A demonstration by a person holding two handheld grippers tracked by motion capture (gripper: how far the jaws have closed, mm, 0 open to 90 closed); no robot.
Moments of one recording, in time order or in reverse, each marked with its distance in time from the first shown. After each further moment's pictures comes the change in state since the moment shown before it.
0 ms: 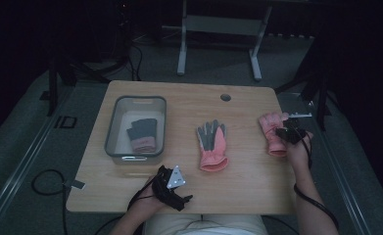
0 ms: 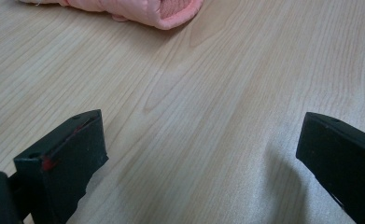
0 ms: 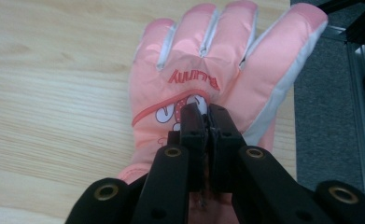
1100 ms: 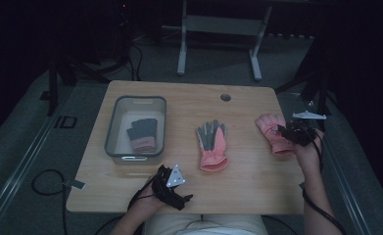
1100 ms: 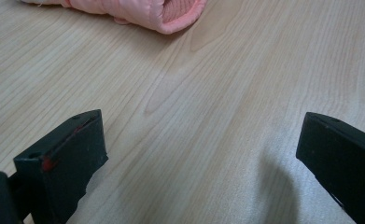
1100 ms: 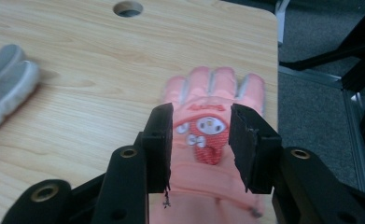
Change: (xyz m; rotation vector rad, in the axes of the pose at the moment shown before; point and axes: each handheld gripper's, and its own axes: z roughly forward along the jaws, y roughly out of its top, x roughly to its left) left arm 0.001 0.001 -0.001 -0.005 -0.009 -0.020; right arm 0.007 0.003 -0.061 -0.165 0.045 -0.059
